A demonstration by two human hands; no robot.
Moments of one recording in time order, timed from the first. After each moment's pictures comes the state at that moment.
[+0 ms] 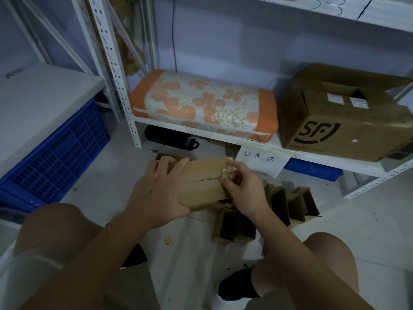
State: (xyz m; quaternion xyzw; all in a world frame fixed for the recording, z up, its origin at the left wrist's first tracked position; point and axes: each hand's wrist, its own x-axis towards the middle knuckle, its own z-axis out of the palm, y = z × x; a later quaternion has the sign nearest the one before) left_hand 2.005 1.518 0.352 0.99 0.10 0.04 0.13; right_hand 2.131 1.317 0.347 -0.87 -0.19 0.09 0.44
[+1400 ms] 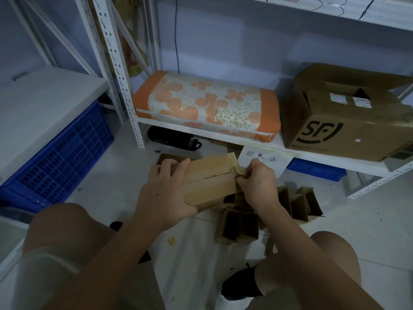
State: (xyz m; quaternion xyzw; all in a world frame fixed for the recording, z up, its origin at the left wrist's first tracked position) left_hand 2.000 1.504 0.354 0.97 0.15 0.06 0.17; right_hand 2.148 1.314 0.357 -0.95 -0.12 0.04 0.30
